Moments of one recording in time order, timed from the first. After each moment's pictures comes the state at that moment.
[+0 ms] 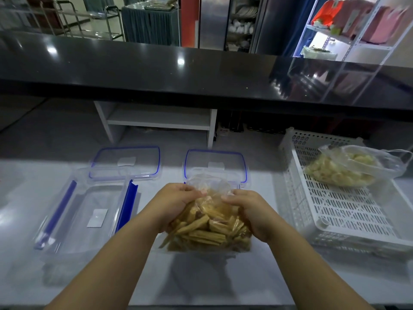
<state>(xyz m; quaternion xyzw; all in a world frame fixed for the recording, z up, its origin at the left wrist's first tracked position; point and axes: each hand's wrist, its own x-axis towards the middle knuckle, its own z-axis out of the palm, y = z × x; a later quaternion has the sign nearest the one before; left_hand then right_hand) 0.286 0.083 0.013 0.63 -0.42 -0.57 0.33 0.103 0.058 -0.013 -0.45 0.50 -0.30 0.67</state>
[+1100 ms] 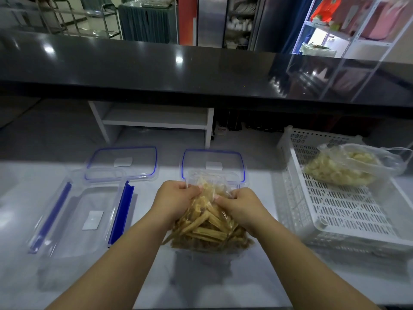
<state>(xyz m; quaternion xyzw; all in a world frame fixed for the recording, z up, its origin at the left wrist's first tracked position) 0.271 0.068 -0.001 0.70 -0.40 -0.48 0.36 0.116 0.052 -0.011 -0.56 0.62 -0.22 0.50</state>
